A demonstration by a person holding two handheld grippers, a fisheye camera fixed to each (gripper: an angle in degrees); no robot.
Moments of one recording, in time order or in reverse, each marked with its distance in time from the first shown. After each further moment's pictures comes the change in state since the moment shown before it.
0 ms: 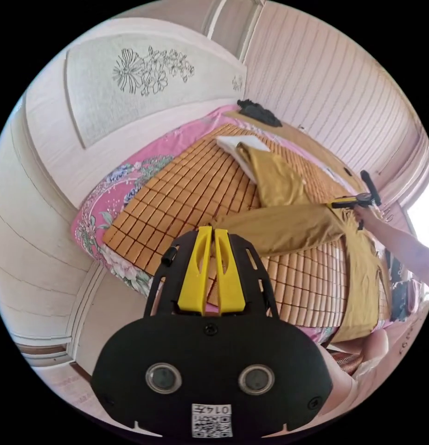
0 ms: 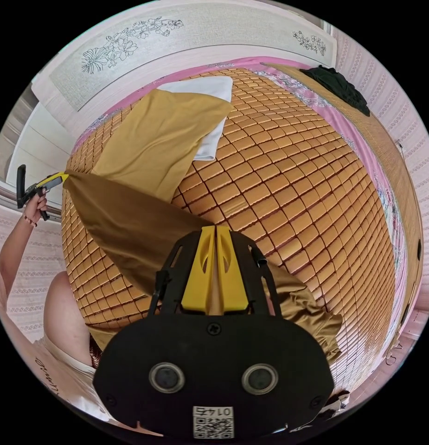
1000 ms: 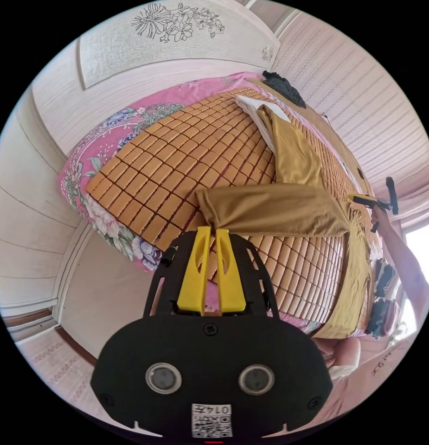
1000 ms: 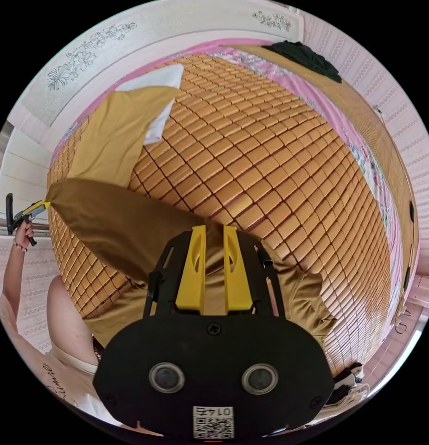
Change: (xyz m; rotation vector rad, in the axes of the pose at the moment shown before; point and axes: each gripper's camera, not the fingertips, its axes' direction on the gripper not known) left arm 0.019 0.004 0.024 -0.174 0.052 -0.092; right arm 0.007 0.050 -0.028 -0.054 0.061 0.155
